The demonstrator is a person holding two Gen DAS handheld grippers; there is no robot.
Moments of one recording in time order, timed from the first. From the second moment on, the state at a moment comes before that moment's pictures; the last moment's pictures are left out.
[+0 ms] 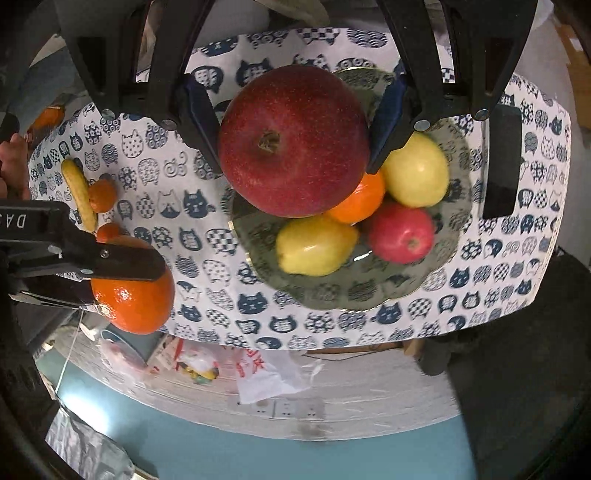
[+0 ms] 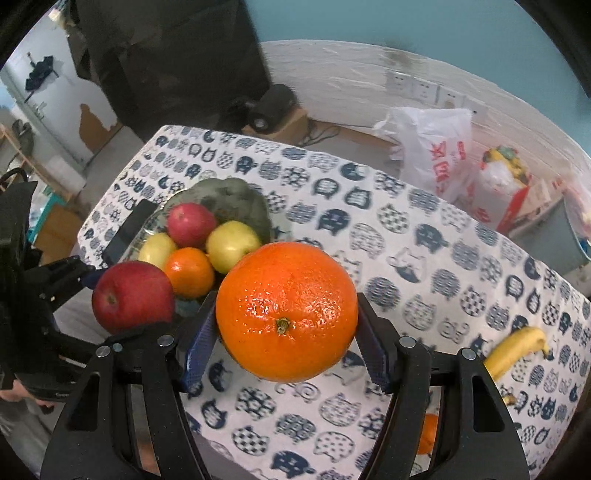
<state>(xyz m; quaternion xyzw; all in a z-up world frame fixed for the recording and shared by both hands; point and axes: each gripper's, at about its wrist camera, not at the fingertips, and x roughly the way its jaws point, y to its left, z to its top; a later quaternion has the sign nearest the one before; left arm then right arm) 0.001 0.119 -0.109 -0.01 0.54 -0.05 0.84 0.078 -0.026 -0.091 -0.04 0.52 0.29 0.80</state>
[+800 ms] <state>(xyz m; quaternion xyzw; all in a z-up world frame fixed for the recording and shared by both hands) -0.007 0.167 -0.155 -0.05 0.59 -0.03 0.81 0.078 0.062 -0.133 -0.07 0.55 0.34 0.76</state>
